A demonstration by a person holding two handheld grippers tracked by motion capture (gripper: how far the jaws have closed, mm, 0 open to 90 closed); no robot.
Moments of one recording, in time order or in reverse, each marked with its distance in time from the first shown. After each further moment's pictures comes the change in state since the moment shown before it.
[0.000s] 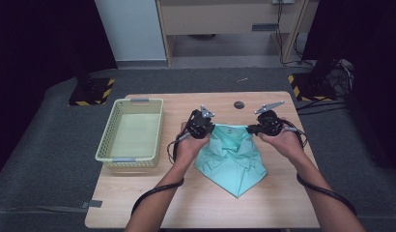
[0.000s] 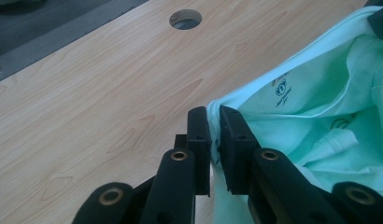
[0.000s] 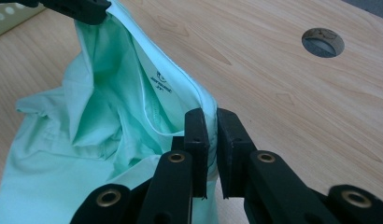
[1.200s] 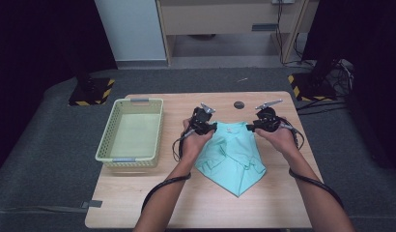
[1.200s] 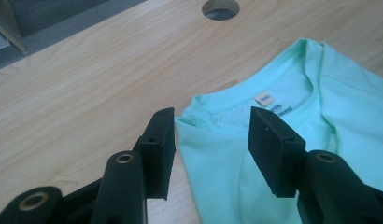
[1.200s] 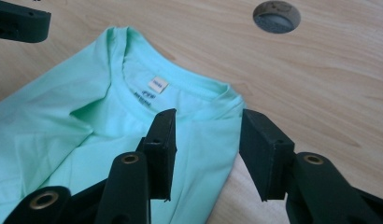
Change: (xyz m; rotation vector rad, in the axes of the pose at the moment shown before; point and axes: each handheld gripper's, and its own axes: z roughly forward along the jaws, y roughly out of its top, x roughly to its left) left arm 0.006 -0.003 0.033 0.022 0.089 -0.067; right arm -0.030 -0.006 0.035 0.016 -0.108 0.136
